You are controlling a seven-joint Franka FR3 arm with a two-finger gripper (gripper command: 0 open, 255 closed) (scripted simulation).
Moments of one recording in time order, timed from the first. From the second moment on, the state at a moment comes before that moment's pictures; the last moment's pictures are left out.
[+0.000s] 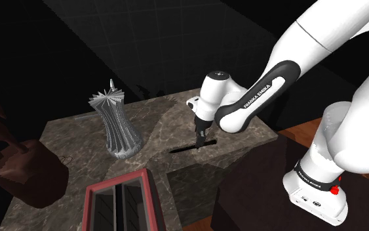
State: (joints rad) arm 0.37 -0.07 0.09 -2.65 0.03 2.79 -0.37
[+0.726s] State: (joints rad) arm 0.37 0.03 0.10 -2.66 0.02 2.90 -0.36
